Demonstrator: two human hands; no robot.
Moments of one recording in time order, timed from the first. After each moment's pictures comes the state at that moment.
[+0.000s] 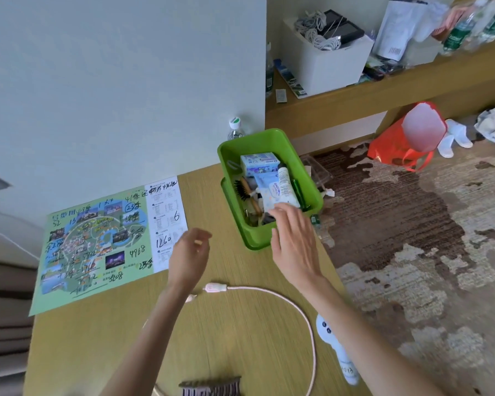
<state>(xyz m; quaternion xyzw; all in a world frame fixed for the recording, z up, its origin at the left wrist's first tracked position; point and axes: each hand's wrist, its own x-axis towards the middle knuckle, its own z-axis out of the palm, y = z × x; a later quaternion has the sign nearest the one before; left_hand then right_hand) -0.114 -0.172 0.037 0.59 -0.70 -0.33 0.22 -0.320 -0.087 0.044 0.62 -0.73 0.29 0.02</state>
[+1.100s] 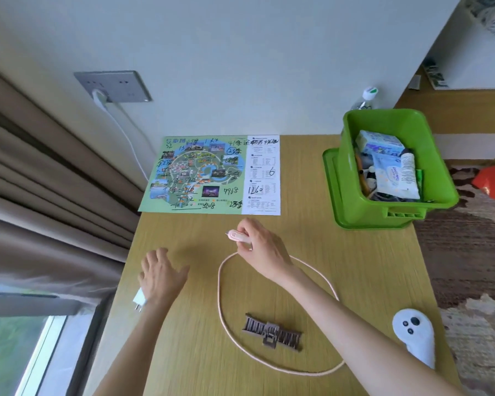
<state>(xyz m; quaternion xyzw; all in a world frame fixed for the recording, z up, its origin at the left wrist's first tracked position) 0.144 -0.062 -0.031 0.84 -0.53 -0.16 0.02 -0.094 -0.098 -0.003 0.76 -0.54 0.26 -0.25</state>
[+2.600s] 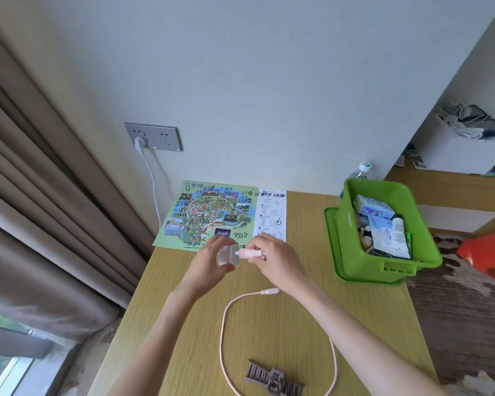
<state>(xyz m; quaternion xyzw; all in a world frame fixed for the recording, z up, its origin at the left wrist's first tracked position) 0.104 -0.121 0.061 0.58 -0.71 -0.30 0.27 -0.088 -0.125 0.085 0.79 -0.53 0.21 -0.21</state>
